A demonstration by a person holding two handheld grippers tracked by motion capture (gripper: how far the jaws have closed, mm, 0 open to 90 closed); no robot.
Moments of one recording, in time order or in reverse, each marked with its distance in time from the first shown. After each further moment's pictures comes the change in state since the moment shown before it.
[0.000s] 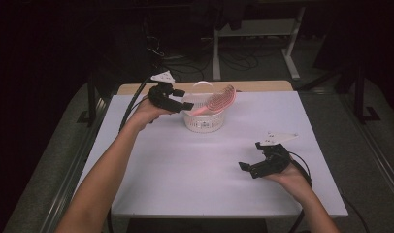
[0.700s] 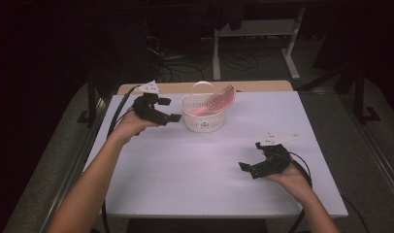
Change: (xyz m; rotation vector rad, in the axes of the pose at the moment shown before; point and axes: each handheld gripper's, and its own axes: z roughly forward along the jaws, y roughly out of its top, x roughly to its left) left arm -0.028 -0.028 -0.043 0.006 0.023 -0.019; right arm 0.001 0.000 -0.001 -0.001 -0.001 -0.005
